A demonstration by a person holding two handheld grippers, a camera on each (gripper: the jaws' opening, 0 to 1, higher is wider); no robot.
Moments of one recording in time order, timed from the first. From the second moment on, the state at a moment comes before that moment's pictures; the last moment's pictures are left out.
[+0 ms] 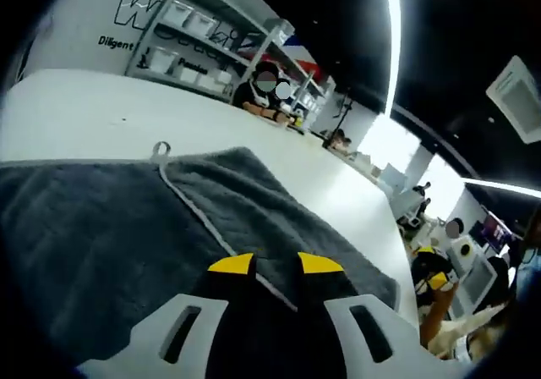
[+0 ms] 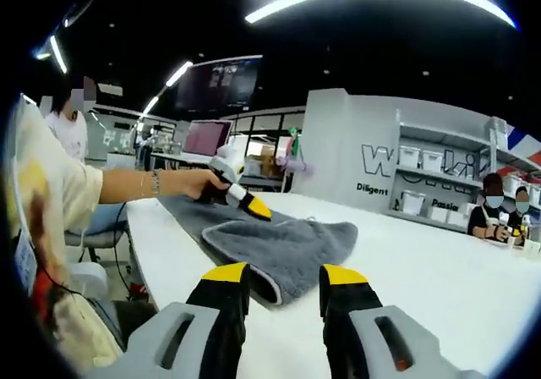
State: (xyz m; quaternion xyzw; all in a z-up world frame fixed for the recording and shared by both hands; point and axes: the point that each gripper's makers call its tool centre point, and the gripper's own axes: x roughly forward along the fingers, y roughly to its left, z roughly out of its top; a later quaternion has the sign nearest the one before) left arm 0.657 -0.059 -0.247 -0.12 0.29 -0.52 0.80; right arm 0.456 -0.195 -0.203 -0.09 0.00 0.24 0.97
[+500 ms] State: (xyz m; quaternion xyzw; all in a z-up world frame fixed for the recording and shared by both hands) left arm 0.683 -0.055 -0.261 -0.11 0.33 -0.49 0.80; right arm 0.454 -0.195 -0.204 -0.09 0.01 0.24 0.97
